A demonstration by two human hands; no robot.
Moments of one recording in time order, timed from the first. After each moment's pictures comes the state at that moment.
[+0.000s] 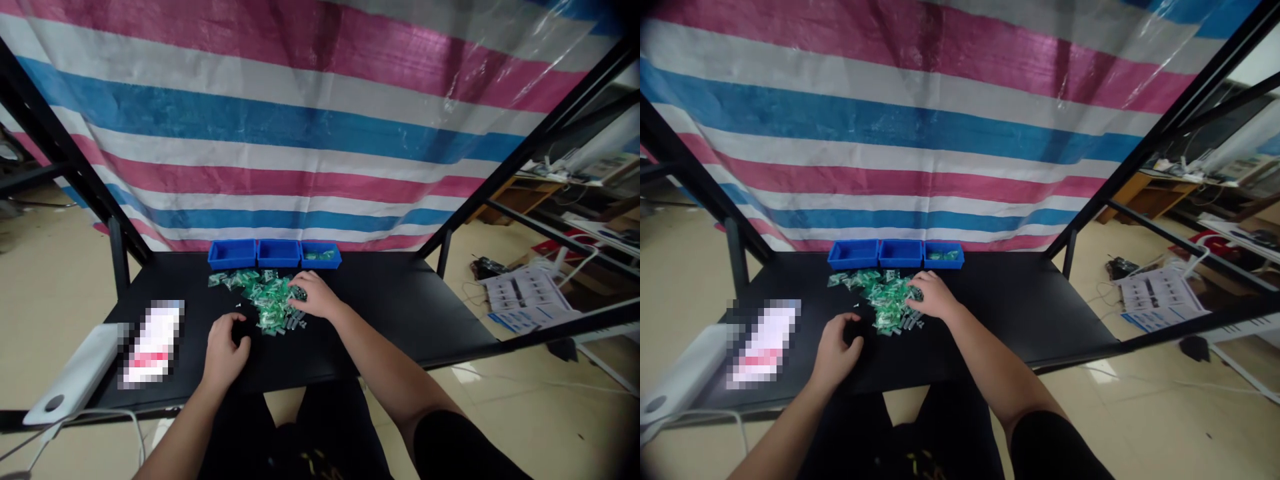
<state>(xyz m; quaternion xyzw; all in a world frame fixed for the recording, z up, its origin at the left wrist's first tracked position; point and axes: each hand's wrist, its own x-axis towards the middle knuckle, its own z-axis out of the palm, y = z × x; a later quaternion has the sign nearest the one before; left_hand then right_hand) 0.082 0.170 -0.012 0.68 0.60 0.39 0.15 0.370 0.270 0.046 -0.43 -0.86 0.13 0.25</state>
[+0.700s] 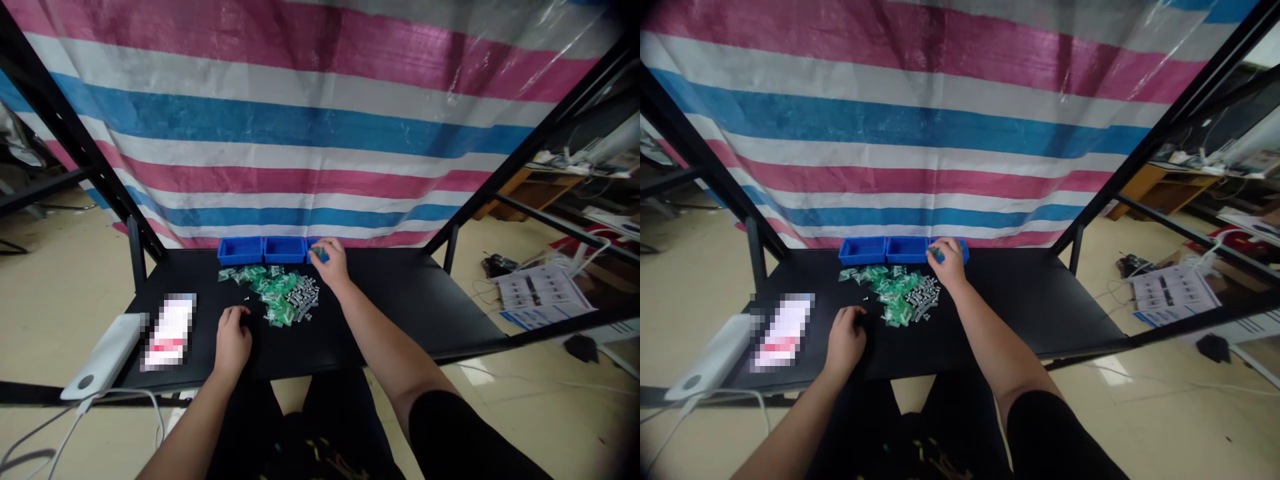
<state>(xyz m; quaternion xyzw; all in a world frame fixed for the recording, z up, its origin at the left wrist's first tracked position) 0.086 0.169 -0.006 0.64 0.62 0.43 0.15 0.376 0.308 0.073 -0.49 -0.71 0.01 0.51</state>
